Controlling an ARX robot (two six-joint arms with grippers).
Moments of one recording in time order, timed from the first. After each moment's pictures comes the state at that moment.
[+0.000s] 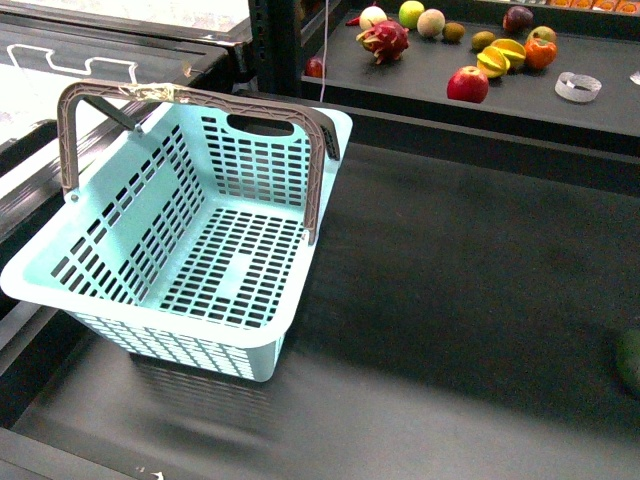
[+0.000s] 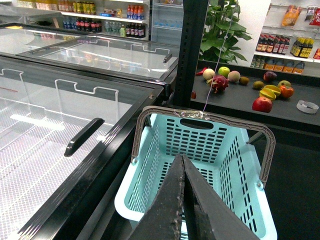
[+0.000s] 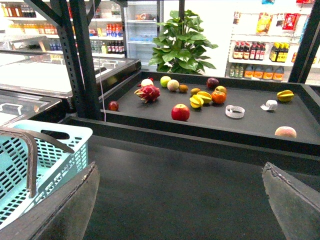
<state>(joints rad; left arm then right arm) 0.00 0.00 0.02 0.00 0.00 -0.01 0.00 0.00 0.01 0.00 0.00 -0.01</state>
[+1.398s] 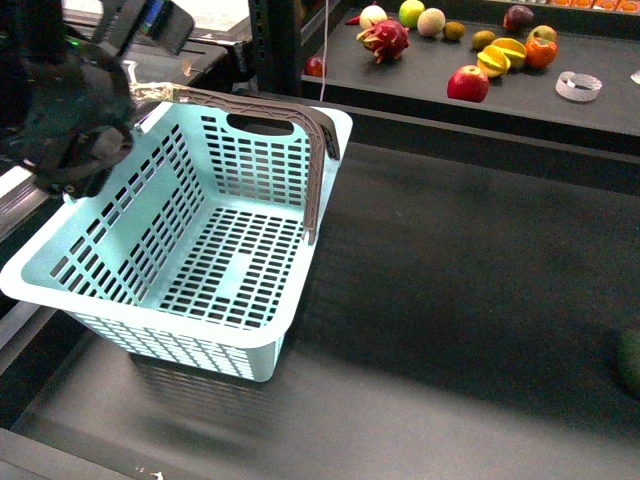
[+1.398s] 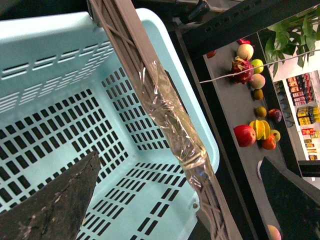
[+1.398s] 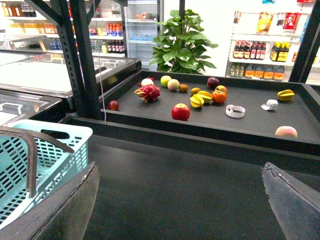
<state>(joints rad) -0.25 2.01 0.97 0.60 -0.29 -1.06 0.00 0.00 0.01 0.00 0.00 -0.01</state>
